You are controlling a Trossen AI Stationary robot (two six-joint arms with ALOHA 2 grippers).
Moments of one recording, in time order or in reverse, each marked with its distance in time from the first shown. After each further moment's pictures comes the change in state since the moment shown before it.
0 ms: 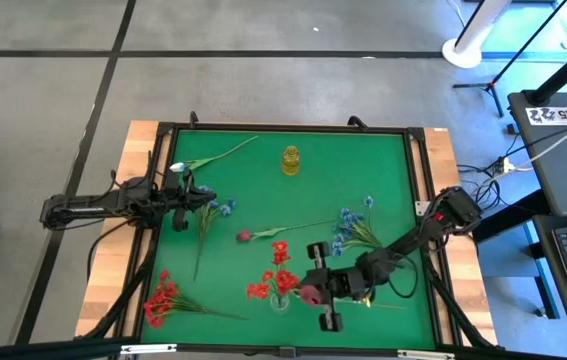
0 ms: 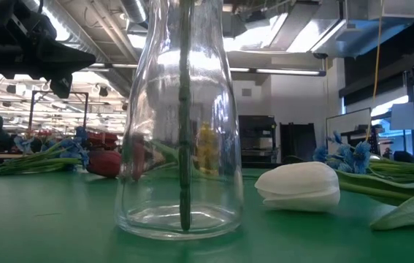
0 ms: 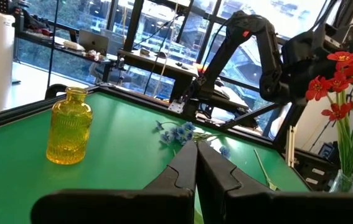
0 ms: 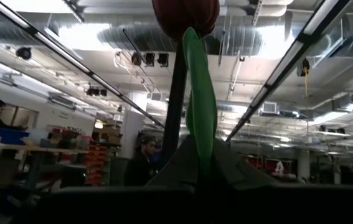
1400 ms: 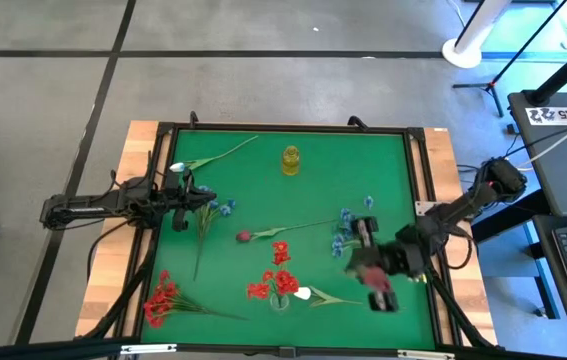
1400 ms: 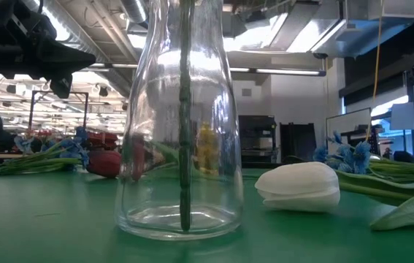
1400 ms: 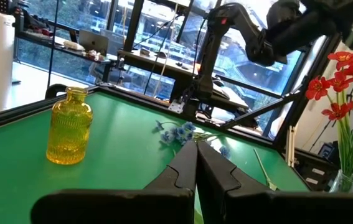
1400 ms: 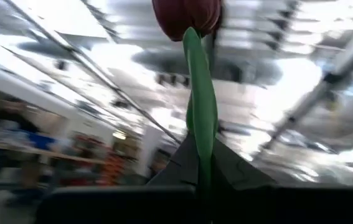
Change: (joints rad) left arm 0.000 0.000 0.000 0.000 0.000 0.000; right arm 0.017 -0.461 -0.193 -0.234 -0.154 -0.068
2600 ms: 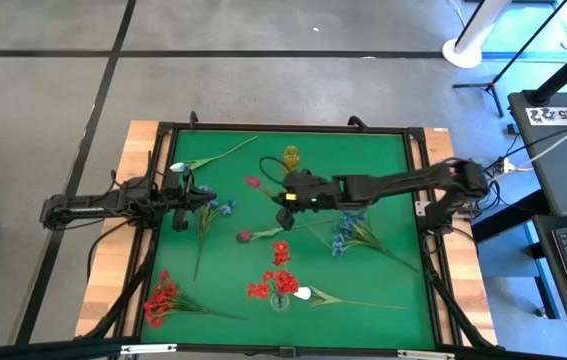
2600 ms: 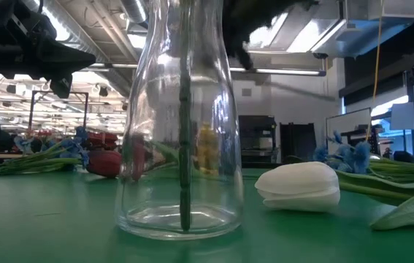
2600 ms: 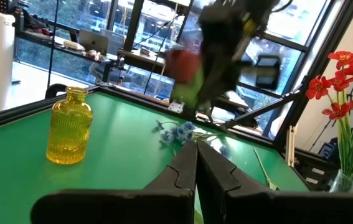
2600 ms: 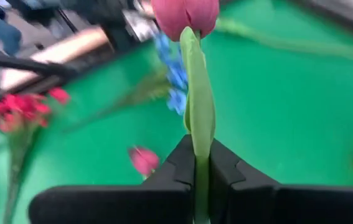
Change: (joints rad) left arm 0.000 0.000 0.000 0.000 0.000 0.000; right arm -0.551 0.256 0.432 -1.411 0.148 0.869
